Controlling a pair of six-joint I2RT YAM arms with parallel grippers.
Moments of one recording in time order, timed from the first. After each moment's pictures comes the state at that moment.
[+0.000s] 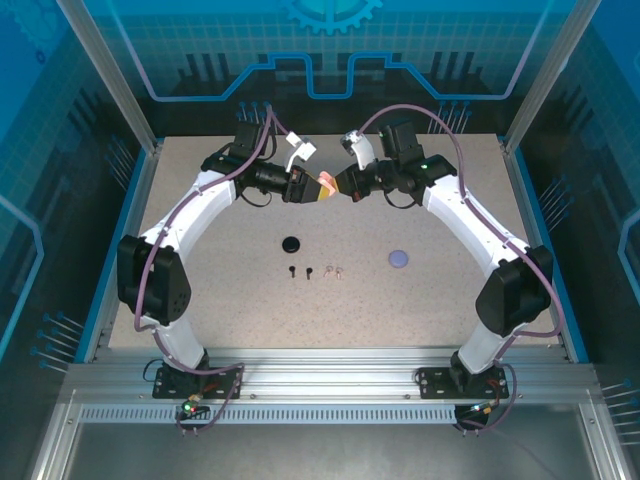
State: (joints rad) left arm -0.29 1.77 1.60 -0.64 1.05 0.07; right arm 0.44 1.69 1.62 -0.64 -0.53 0.01
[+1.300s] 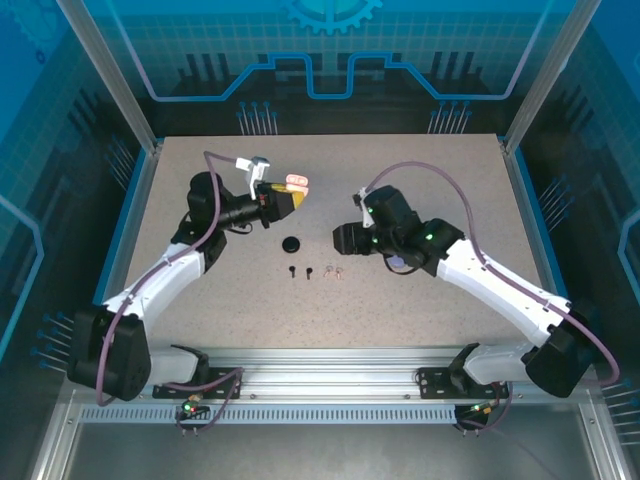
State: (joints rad) left arm -0.23 1.28 0.83 0.40 0.83 -0.47; right arm 0.75 1.31 1.17 -0.65 0.02 0.56
